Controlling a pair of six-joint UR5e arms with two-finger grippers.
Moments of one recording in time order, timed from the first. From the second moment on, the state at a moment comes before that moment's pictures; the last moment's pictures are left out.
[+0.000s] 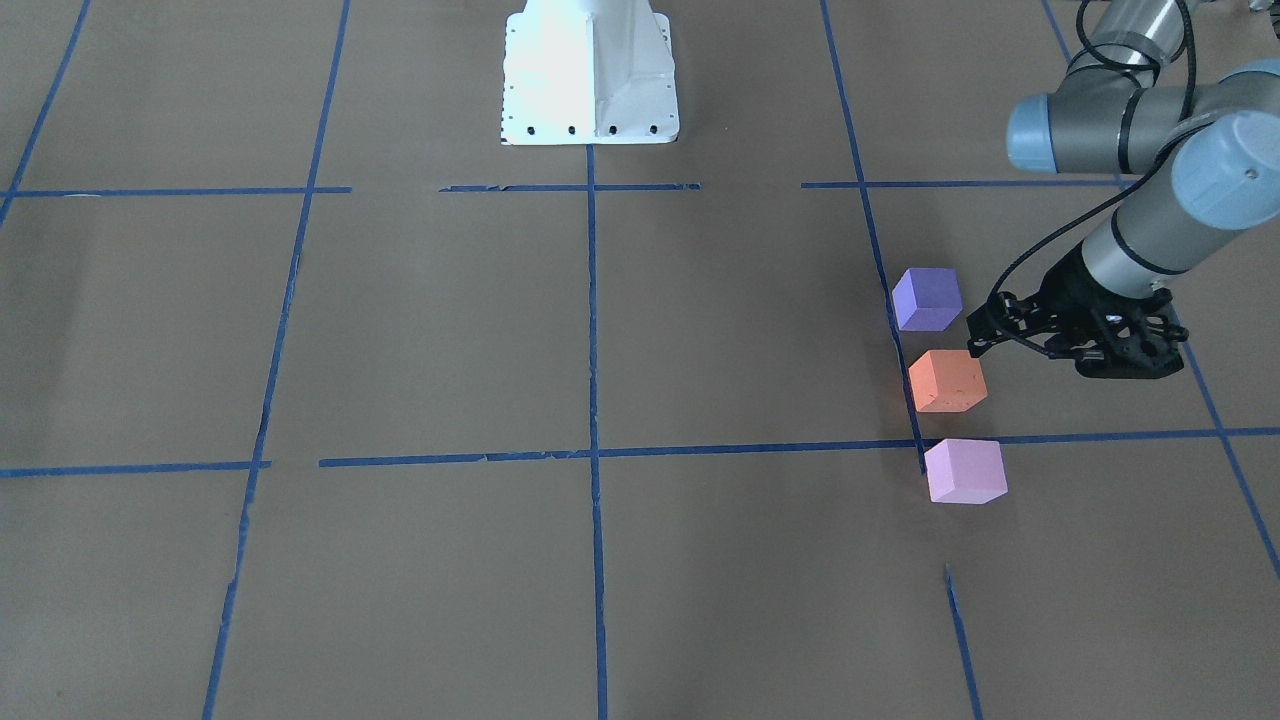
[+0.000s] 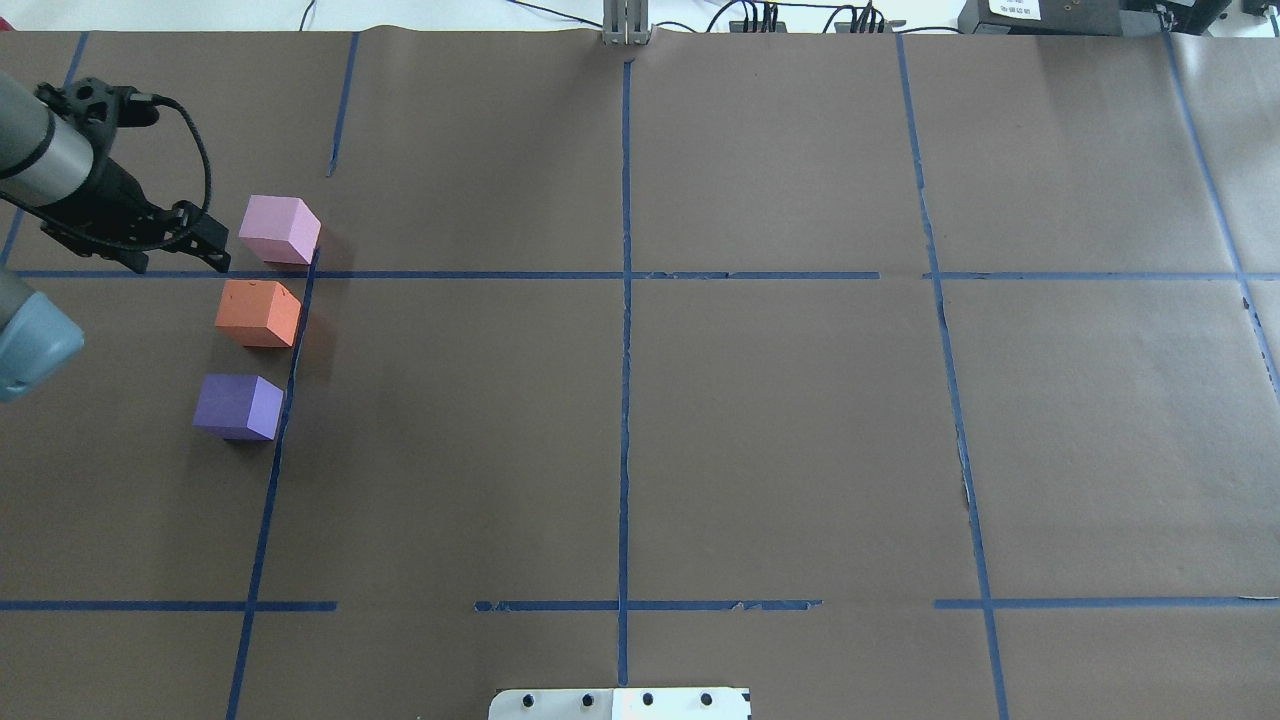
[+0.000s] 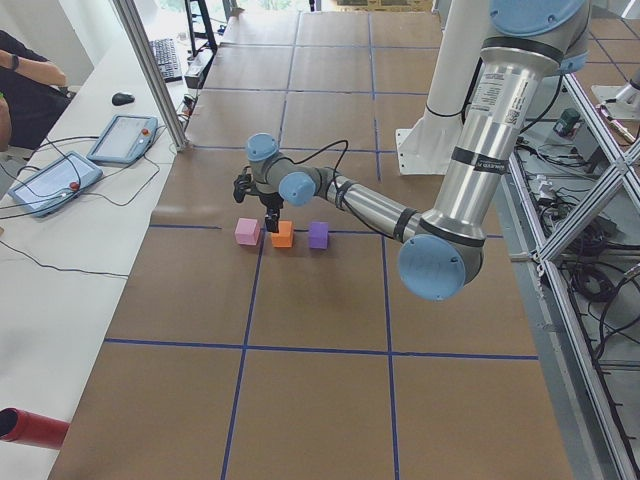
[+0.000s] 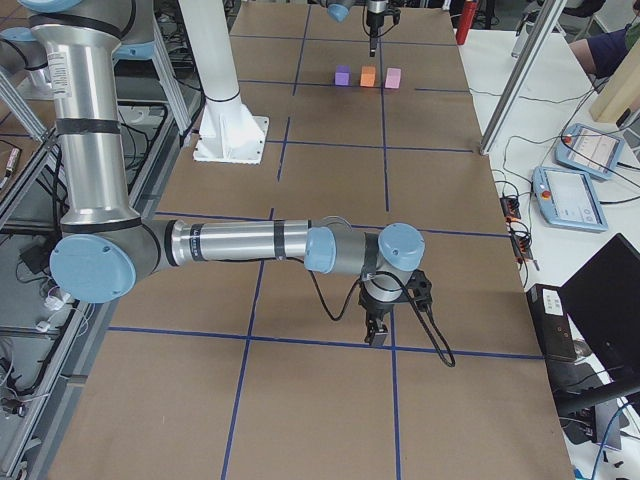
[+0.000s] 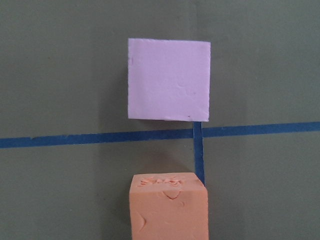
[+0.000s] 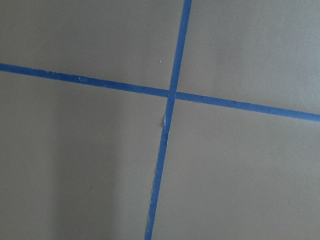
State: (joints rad) left arm -1.06 -1.80 -1.73 -1.75 -2.25 -0.73; right arm 1.52 -1.51 1.59 -1.72 2.29 -0.16
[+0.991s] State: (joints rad) left arm -1.47 -1.55 -1.65 -1.75 -2.34 -0.11; right arm 1.52 -1.51 1.59 -1.72 2.29 -0.16
